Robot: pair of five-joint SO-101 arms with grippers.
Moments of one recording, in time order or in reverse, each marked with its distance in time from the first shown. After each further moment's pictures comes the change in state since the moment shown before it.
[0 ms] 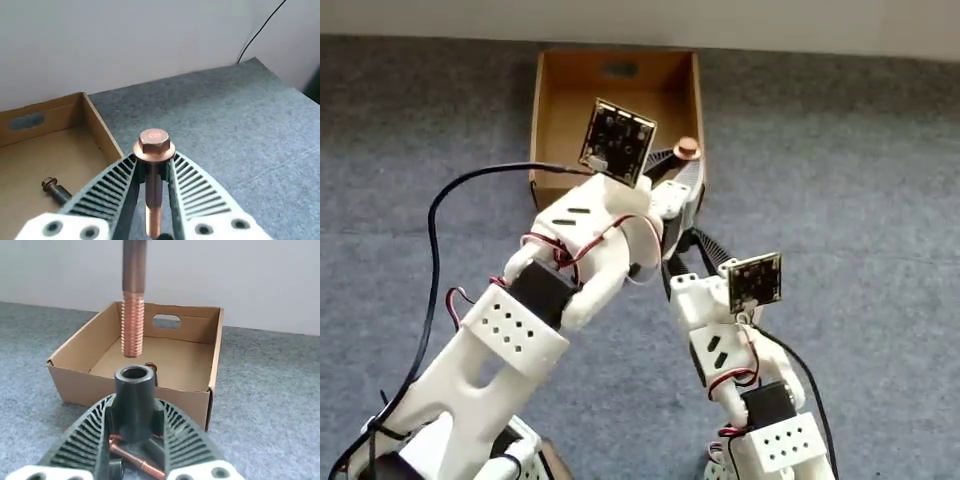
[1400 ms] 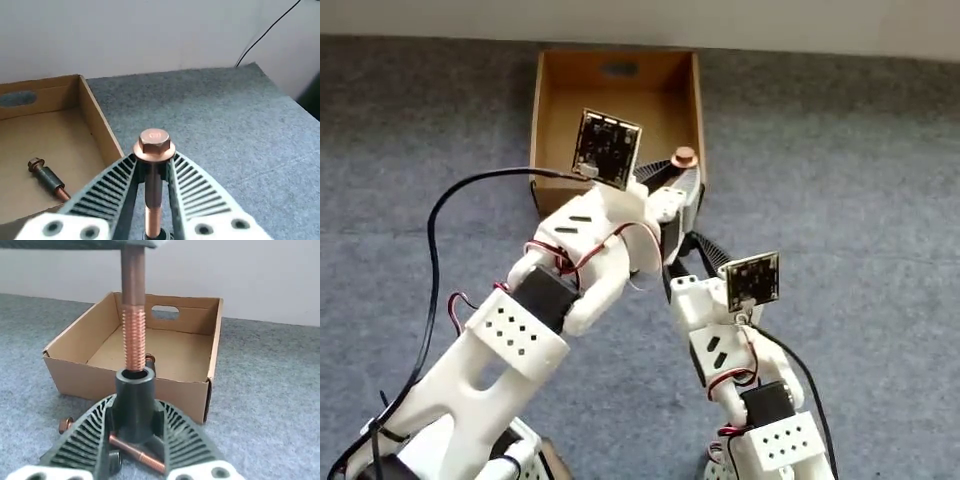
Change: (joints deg) left arm 2.0 -0.1 5.0 -3.0 6.9; right arm 0.2 0.1 0.7 0.2 0.0
